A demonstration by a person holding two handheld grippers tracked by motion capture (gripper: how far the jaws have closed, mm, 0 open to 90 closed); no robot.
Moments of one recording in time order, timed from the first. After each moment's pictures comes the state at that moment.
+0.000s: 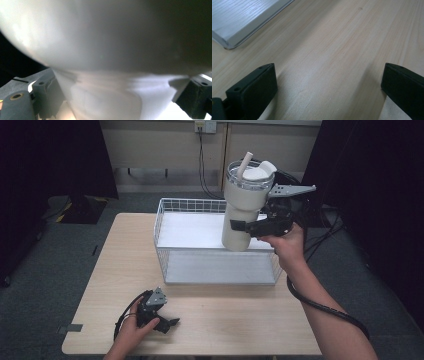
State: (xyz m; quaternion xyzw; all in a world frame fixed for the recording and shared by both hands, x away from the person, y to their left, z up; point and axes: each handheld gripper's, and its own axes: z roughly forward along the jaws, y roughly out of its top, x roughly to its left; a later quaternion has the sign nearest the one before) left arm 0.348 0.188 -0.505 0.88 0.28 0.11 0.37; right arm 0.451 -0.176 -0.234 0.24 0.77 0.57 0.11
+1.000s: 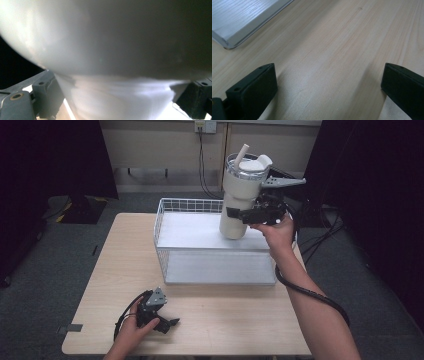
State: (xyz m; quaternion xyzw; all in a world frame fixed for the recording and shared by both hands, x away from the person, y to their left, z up) left arm 0.348 0.188 -0.505 0.88 0.27 0.11 0.37; right arm 0.490 -0.166 -0.242 0.29 0.76 0.57 0.15
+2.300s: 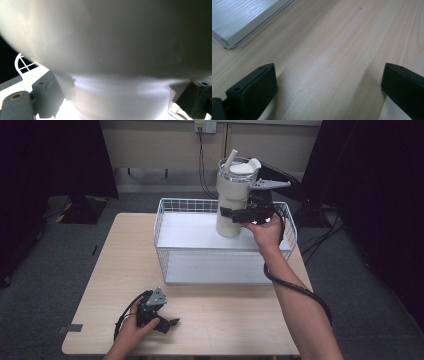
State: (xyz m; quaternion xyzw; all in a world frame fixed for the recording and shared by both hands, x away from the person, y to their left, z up) left arm 0.348 0.188 -0.505 0.88 0.27 0.11 0.37; right arm 0.513 -0.149 -0.266 0.30 0.76 0.55 0.18
